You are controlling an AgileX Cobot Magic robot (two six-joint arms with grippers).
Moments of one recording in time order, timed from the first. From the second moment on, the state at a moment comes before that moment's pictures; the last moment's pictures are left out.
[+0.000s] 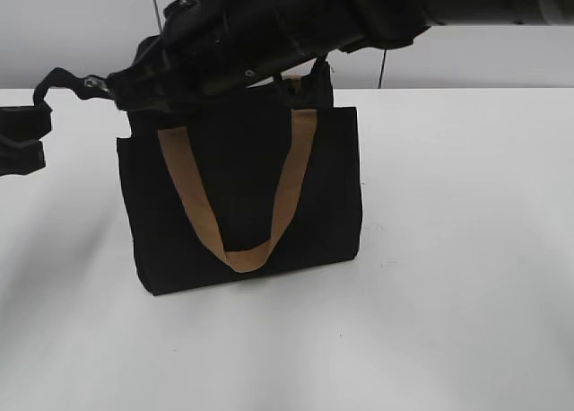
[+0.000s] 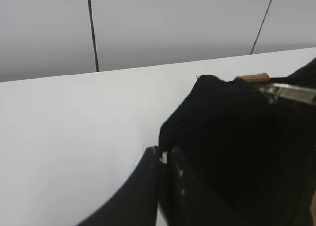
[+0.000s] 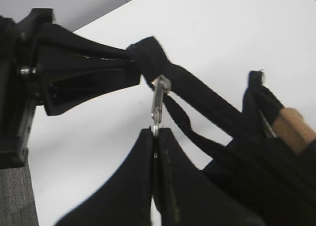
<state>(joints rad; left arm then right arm) -0.25 1.17 -0.42 0.24 -0.34 -0.15 0.69 1.86 -1.42 1.07 0.45 -1.01</state>
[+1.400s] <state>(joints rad) -0.25 1.17 -0.42 0.24 -0.14 -0.15 0.63 1.86 -1.42 0.89 0.49 -0.95</state>
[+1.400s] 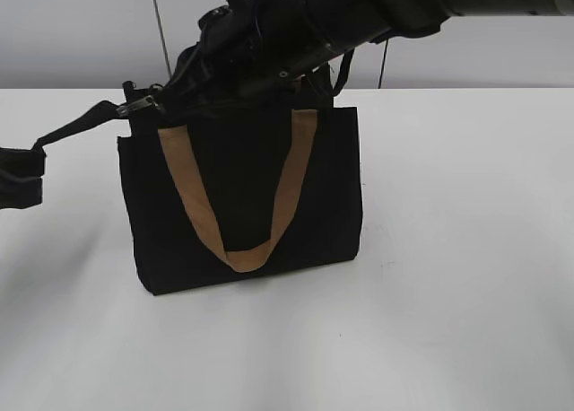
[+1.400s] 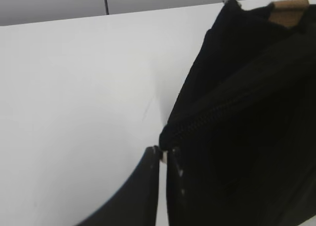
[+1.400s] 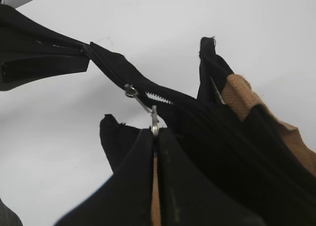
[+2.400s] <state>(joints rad) -0.22 1.17 -0.42 0.24 -0.03 -0.15 0.53 1.86 -1.42 0.84 0.52 -0.91</state>
